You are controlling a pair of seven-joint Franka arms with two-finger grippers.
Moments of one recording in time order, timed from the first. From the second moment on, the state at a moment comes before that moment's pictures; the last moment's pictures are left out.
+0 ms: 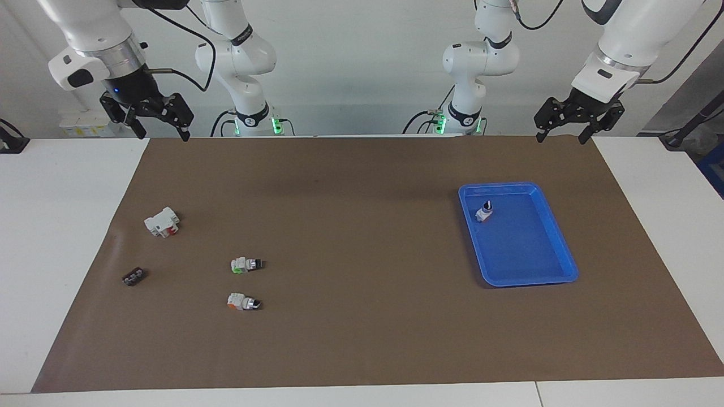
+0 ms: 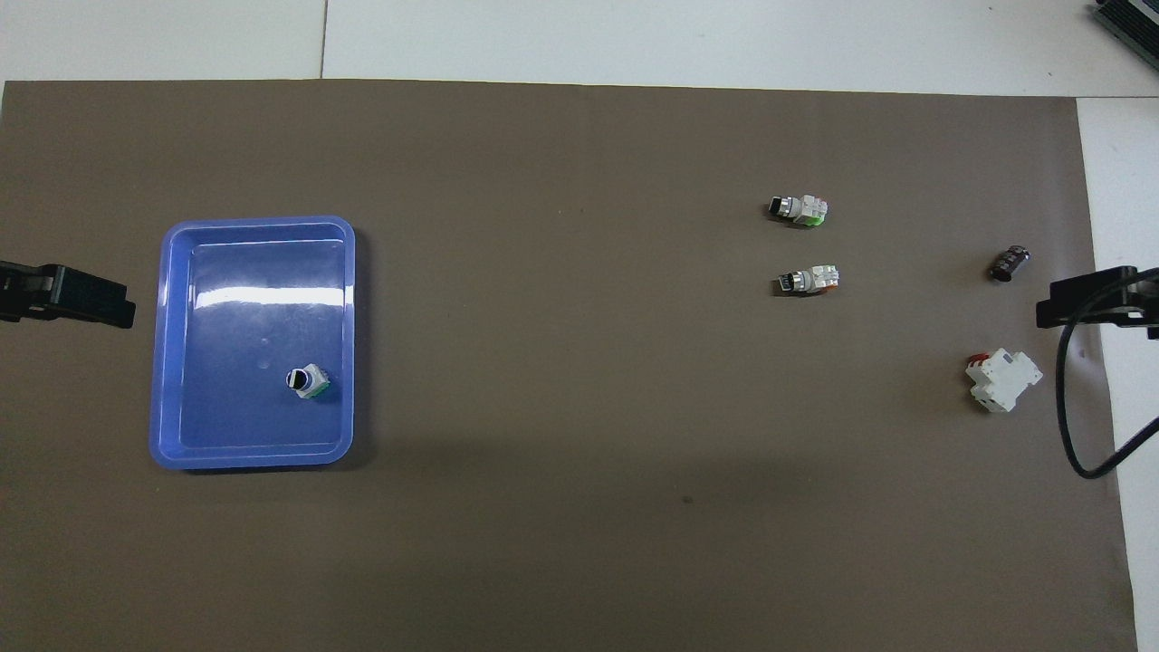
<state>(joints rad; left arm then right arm) -0.06 -0.03 0.00 -1.54 -0.01 1.47 0.06 0.05 -0.08 -0.09 -1.59 0.01 1.51 0.08</state>
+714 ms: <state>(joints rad) -0.06 -0.03 0.00 -1.54 -0.01 1.47 0.06 0.05 -0.08 -0.08 -1.59 0.01 1.51 0.08</state>
